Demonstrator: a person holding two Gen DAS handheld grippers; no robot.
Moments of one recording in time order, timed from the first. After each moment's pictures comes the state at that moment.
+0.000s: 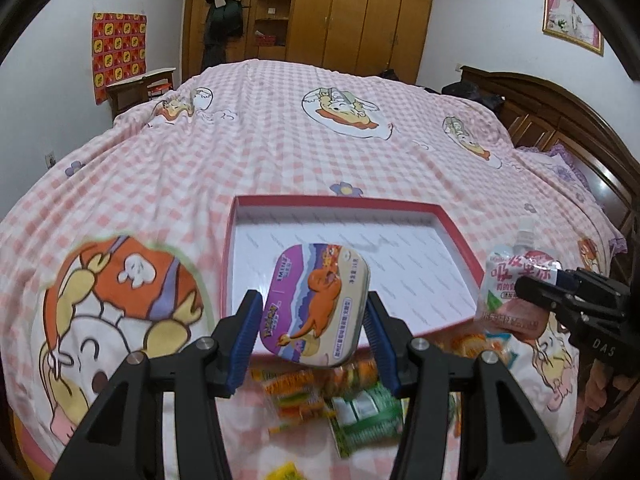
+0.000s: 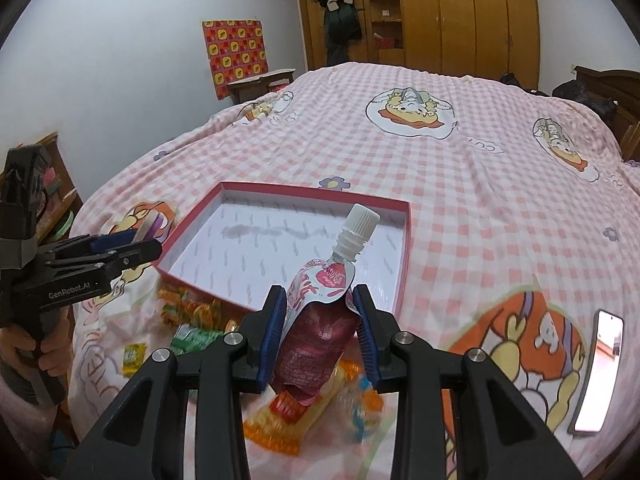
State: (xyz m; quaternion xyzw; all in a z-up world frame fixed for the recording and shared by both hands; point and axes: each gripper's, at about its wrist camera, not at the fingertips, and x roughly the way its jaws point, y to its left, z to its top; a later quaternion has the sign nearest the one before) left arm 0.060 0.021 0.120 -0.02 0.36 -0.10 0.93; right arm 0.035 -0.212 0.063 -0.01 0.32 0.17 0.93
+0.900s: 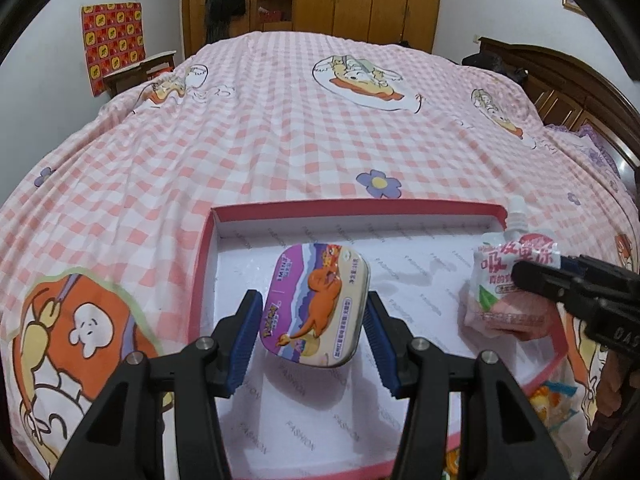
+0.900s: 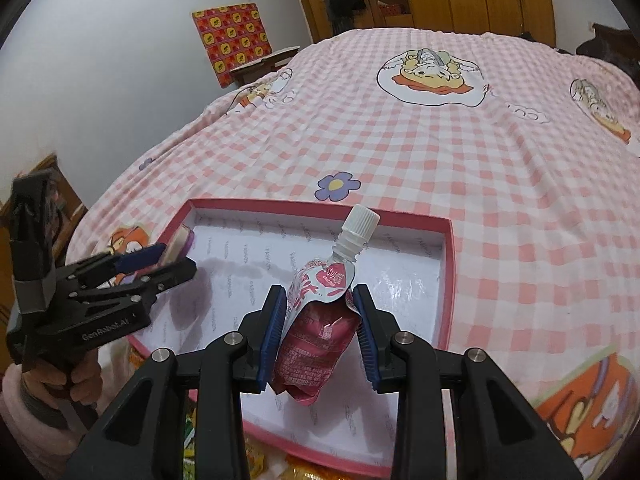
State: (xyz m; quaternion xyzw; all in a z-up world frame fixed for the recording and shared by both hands) left arm 0.162 0.003 0.071 0.01 0.41 -0.07 0.91; right arm 0.150 -0.205 0.032 0.05 0.37 0.21 0.90
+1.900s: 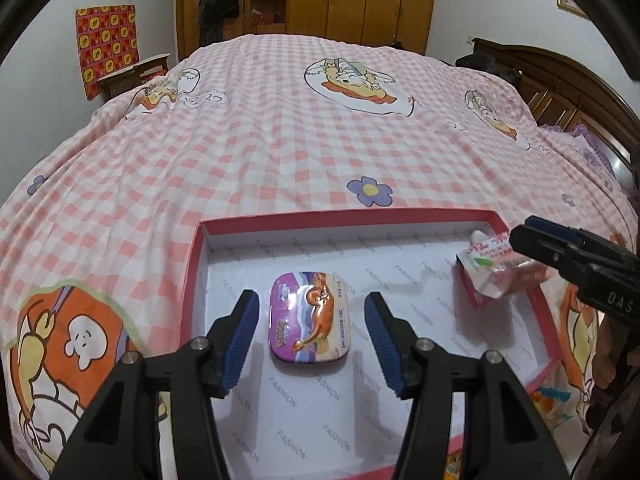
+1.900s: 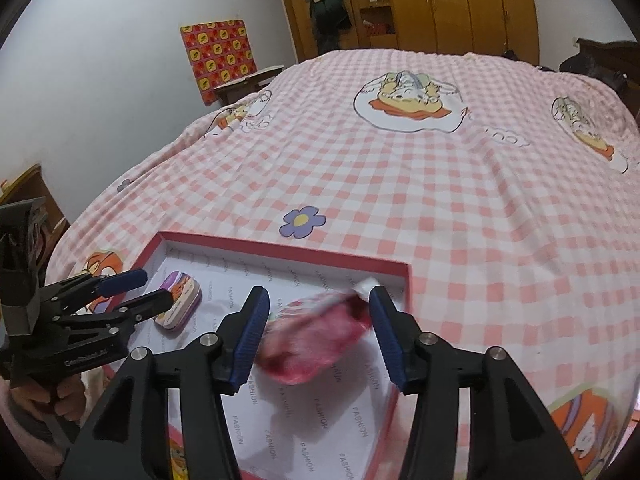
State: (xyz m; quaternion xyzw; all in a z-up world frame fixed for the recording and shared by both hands) left arm 0.163 -0.001 0.079 0.01 0.41 -0.09 0.91; right arm 0.165 -0.219 0.044 0.03 0.34 0.17 0.93
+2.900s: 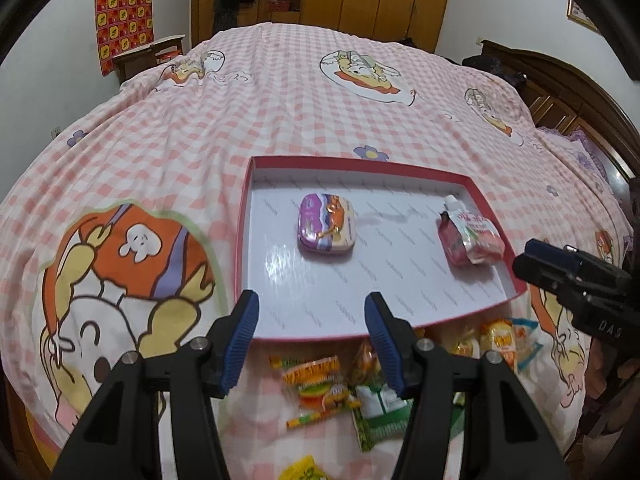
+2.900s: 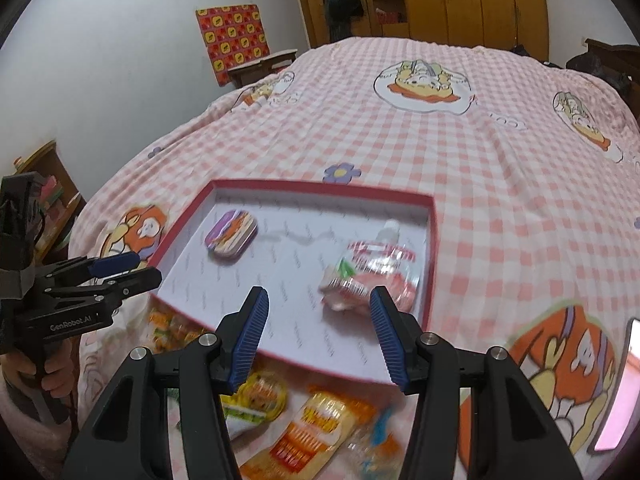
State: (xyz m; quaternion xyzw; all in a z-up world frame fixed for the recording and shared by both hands) left arm 0.072 0.029 0.098 -0.02 0.43 -0.08 0.90; right arm 0.082 -0.201 0.047 0.02 0.37 0.19 0.91
